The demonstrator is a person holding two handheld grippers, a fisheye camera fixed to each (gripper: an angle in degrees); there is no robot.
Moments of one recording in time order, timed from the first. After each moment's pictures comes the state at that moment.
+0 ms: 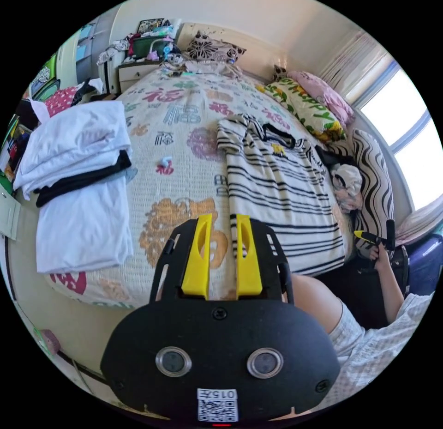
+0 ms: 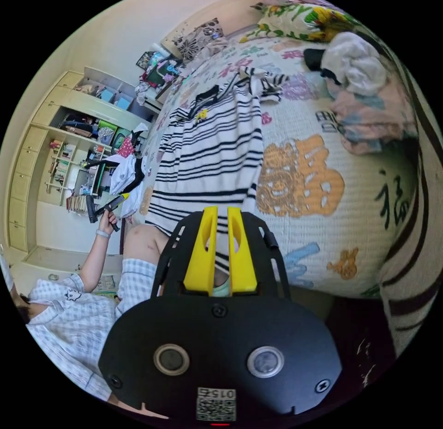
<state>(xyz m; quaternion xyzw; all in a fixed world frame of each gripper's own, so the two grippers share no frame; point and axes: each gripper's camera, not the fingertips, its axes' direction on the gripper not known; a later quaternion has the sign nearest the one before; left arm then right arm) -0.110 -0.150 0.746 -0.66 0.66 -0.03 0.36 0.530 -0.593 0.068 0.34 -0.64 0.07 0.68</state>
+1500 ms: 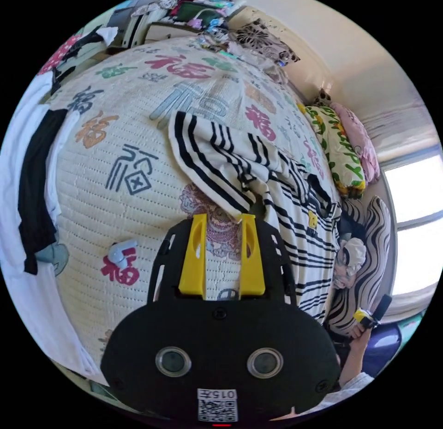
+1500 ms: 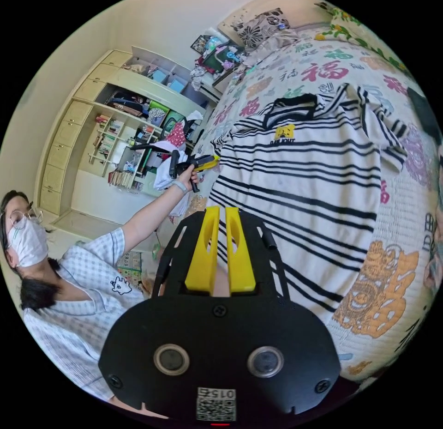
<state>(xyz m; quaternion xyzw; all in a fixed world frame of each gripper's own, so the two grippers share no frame) 0.190 -0.191 0.809 -0.76 0.58 -0.10 0.29 0.548 -0.733 -0.067 0.39 -0.69 -0.07 0.61</state>
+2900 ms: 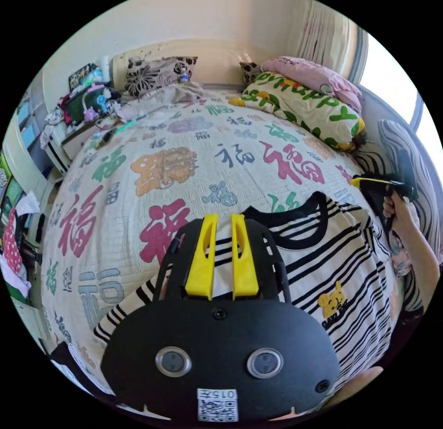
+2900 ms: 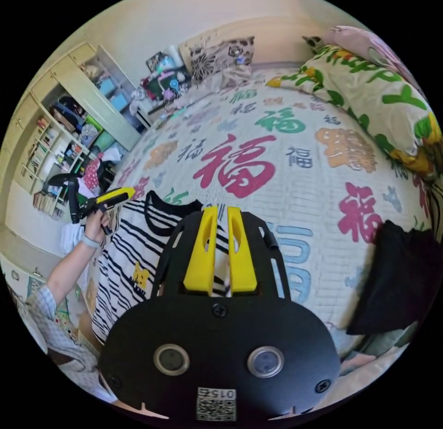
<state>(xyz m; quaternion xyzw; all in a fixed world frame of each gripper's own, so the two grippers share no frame) 0.513 -0.444 0.726 -0.53 0.73 0.02 0.43 0.730 -1.060 -0.176 0.46 -0.53 0.07 0.71</state>
